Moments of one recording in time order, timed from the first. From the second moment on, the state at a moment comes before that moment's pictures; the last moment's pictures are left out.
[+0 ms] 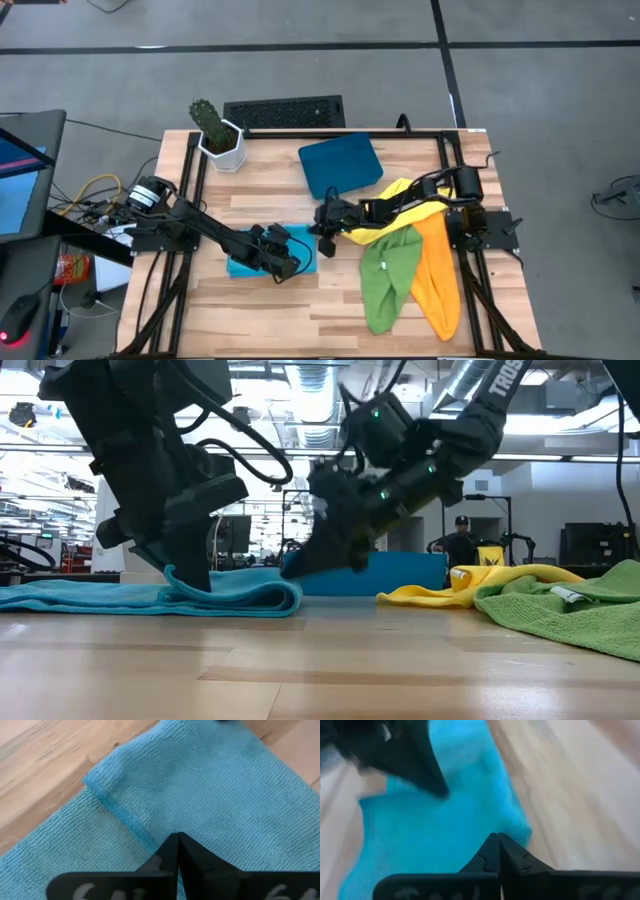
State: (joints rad) left arm -0.37 1.75 0.90 -0.44 -0.47 -1.21; right arm 0.01 2.02 0.97 0.42 -0.05 0.21
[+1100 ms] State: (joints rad) left arm -0.37 1.69 1.02 -0.54 -0.74 -1.15; right arm 0.00 2.13 0.98 0.60 -0.10 0.28
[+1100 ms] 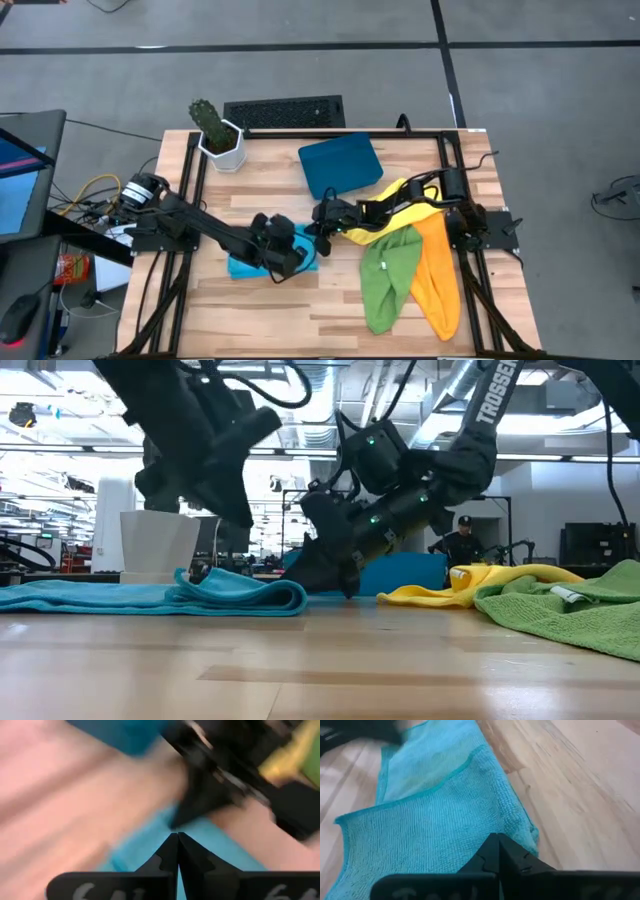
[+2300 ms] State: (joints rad) left arm -0.31 1.68 0.63 -0.03 -0.66 -1.32; right arm 0.23 2.18 0.98 0.73 -0.10 0.25
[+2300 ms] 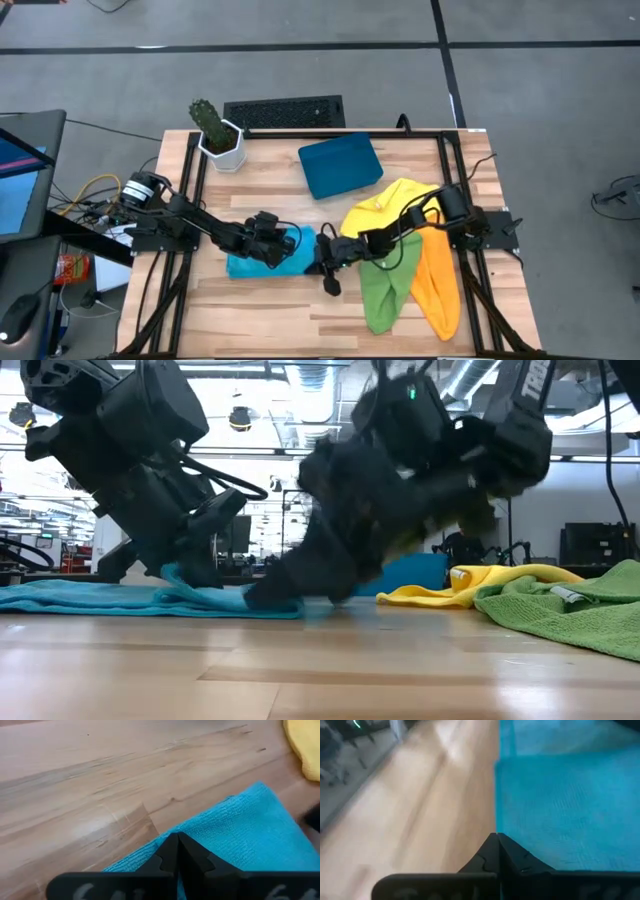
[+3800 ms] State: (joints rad) left arm -0.56 1.63 0.65 -0.05 -0.49 -1.16; right arm 0.23 2.16 0.99 0.72 -0.09 0.31
